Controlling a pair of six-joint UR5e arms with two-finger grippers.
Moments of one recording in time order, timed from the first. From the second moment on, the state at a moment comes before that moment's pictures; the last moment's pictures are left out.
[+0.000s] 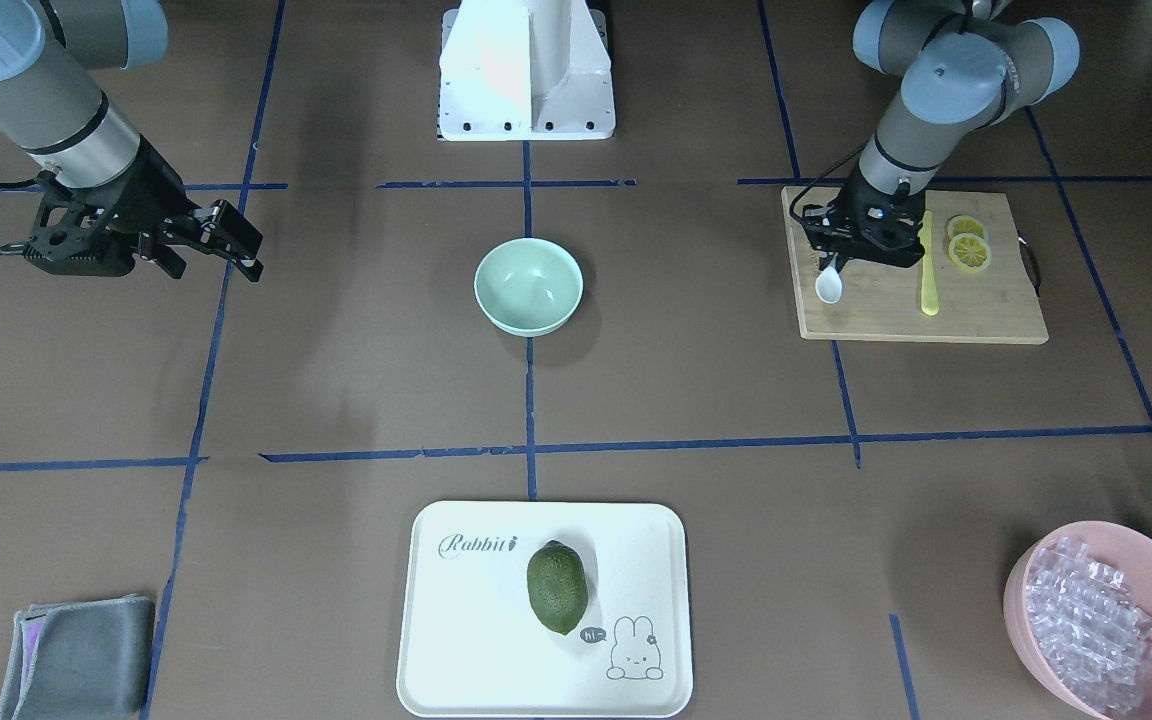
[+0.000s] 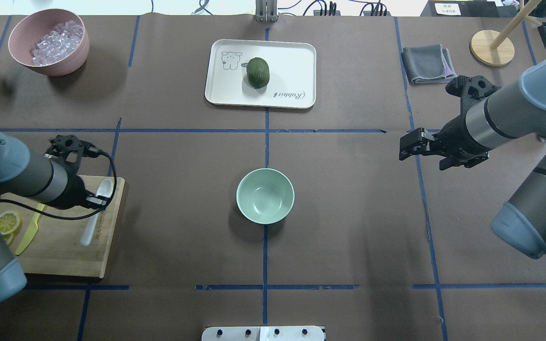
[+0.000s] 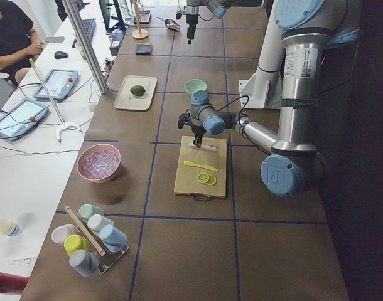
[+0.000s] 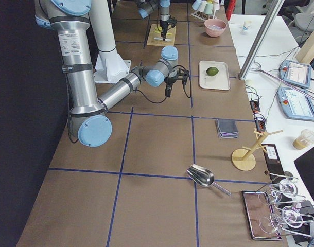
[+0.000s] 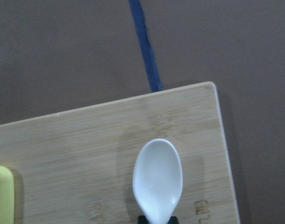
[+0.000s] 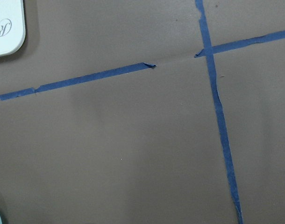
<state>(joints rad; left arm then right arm) -0.64 -1.68 -1.93 -1.87 -1.99 -0.88 0.83 -1.41 2.00 -1.37 2.15 1.21</state>
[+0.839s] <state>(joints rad) -0.56 -2.27 -1.73 -1.56 -2.04 -1.05 0.86 -1.43 2.00 -1.37 2.14 1.21</state>
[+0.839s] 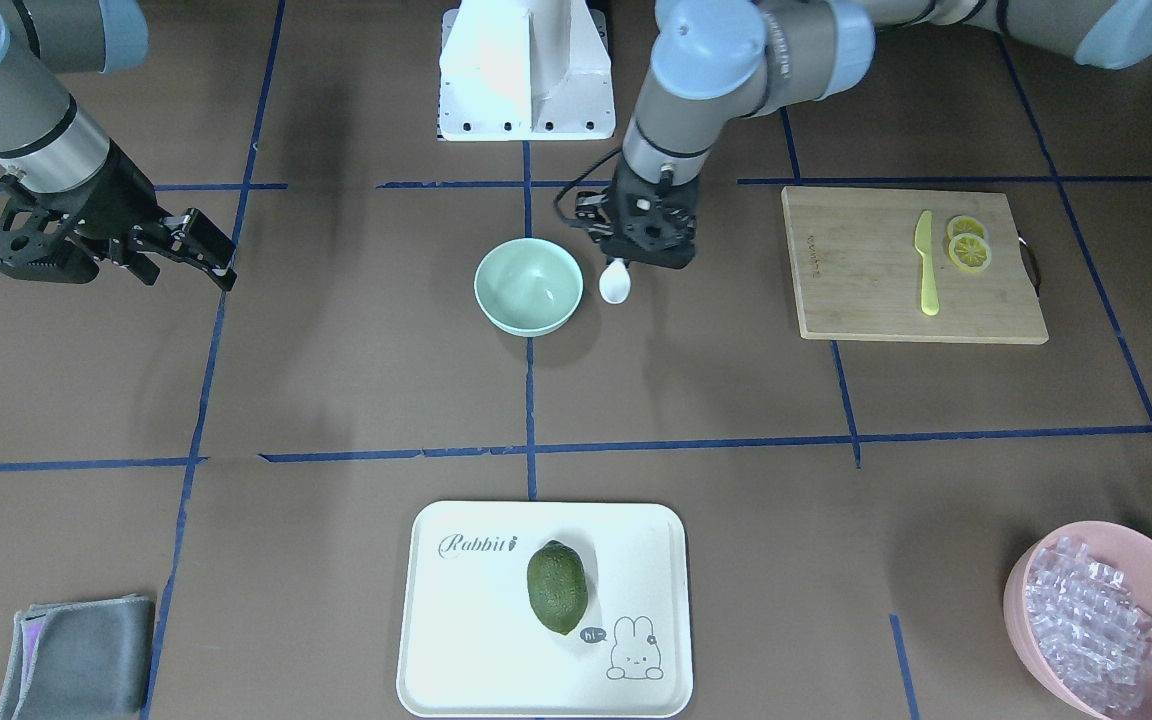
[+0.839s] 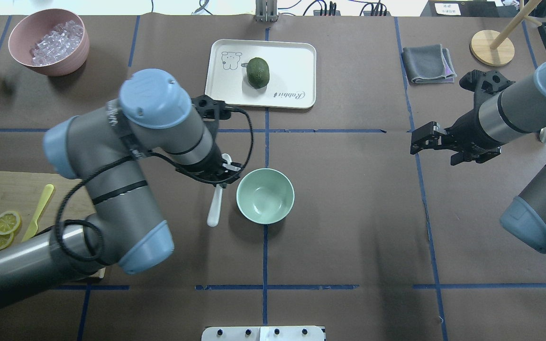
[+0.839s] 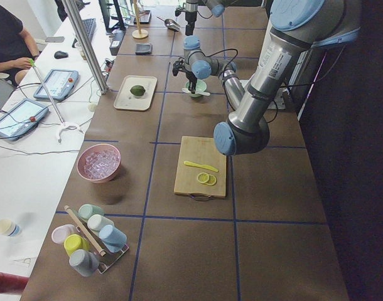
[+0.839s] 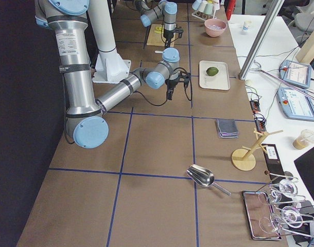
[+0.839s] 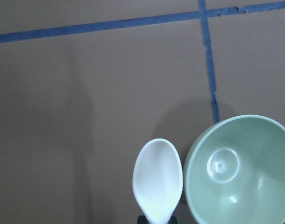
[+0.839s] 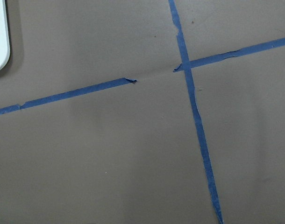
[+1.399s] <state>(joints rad) -0.52 -2.41 -1.56 -1.60 -2.04 -1.08 0.86 -1.43 1.99 -1.37 2.14 1.21</state>
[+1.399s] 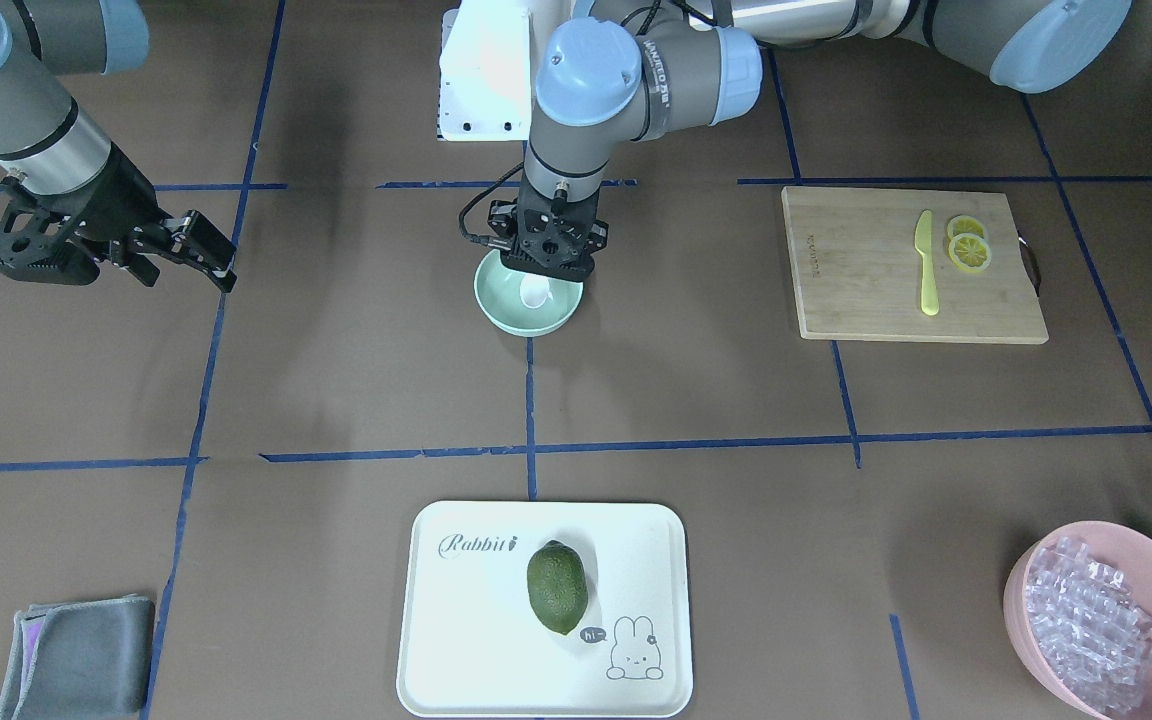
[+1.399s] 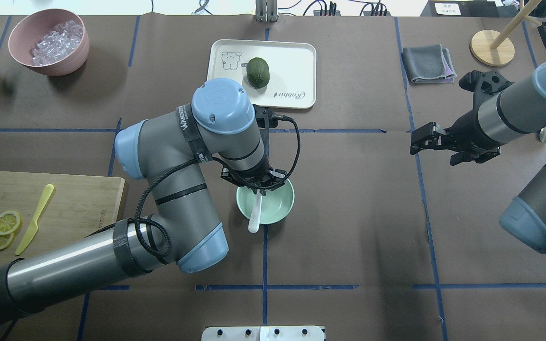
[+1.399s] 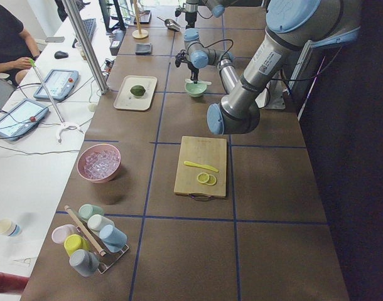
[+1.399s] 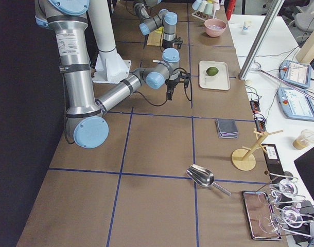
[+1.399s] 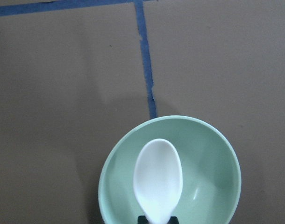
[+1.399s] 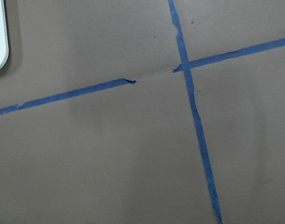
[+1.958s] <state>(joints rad) -0.51 -2.45 -1.48 -1.63 -2.03 -1.07 0.86 -1.43 1.99 -1.37 2.14 1.21</state>
